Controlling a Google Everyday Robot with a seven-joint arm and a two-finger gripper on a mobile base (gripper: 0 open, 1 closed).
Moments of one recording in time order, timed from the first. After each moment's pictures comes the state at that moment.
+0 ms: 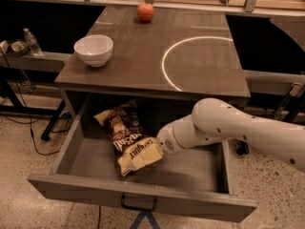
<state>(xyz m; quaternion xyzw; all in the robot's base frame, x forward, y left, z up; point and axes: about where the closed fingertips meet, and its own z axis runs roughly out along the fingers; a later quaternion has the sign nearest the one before) 0.491 0.015 0.664 -0.41 0.83 0.29 0.24</state>
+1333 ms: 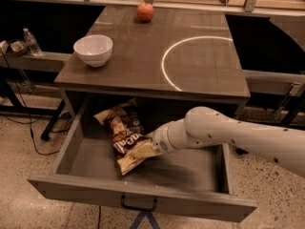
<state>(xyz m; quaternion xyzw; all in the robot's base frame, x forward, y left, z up) 0.529 0.026 0.631 -0.41 0.82 0.27 0.29</state>
